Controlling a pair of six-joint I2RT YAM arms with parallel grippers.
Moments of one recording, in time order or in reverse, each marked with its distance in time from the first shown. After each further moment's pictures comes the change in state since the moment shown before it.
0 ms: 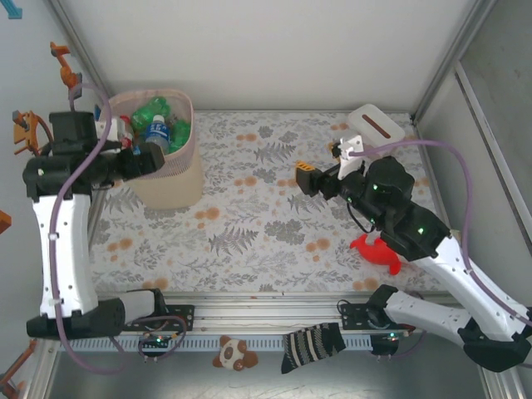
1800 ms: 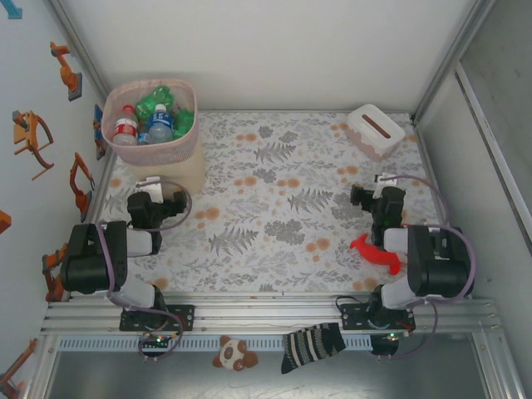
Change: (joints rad) left arm 0.002 0.352 -1.345 2.147 -0.116 0.202; right arm -0.848 0.600 -0.822 1.165 -0.182 -0.047
